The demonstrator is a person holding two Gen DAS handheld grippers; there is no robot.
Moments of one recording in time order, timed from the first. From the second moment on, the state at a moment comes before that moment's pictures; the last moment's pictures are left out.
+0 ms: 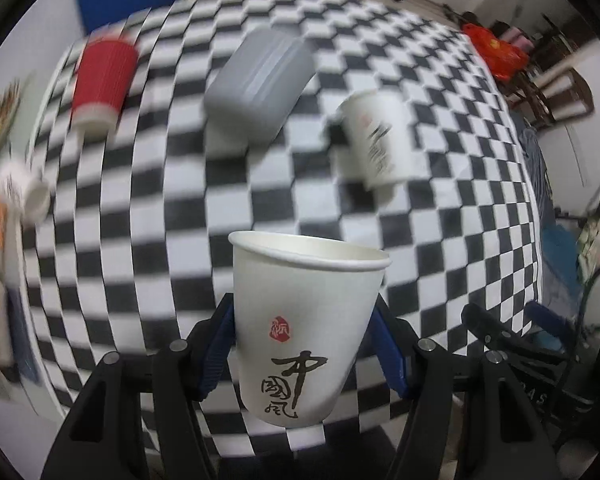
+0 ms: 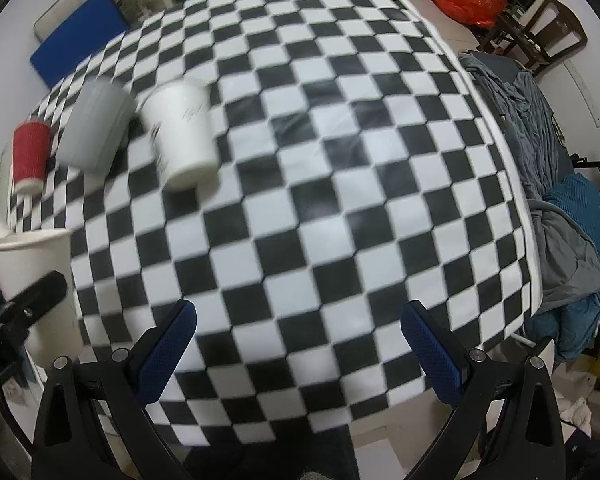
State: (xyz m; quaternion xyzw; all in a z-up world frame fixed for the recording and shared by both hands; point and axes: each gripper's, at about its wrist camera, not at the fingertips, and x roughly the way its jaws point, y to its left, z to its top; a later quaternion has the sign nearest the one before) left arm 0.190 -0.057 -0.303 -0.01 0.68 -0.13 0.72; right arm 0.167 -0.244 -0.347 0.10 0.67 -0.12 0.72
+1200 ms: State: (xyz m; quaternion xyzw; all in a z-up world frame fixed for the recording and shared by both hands) left arm 0.174 -0.043 -0.359 -0.13 0.70 -0.06 0.70; right arm 0.169 -0.256 -0.401 0.10 0.70 -0.08 0.70
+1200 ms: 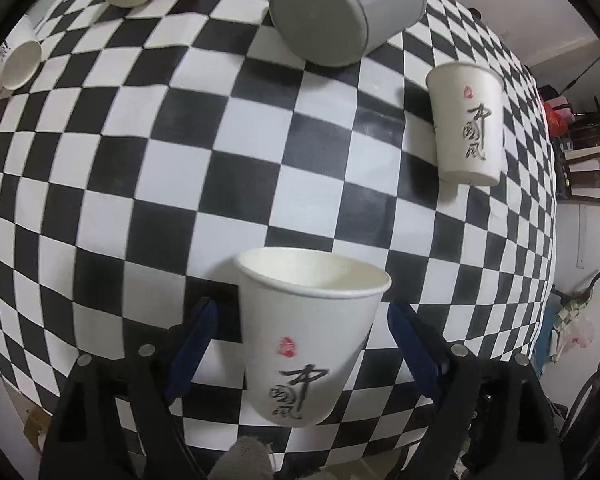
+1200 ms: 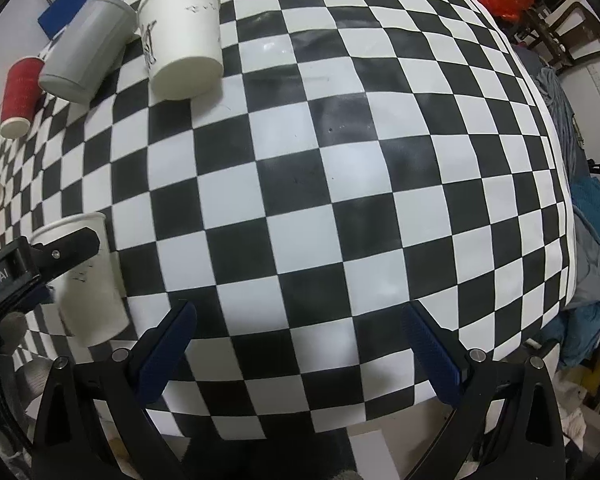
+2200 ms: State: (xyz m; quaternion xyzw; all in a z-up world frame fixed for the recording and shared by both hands) left arm 0.142 0.065 -0.357 0.01 0.62 0.07 0.78; right arm 0.219 -0.121 -0.403 0.10 0.74 0.07 0.66
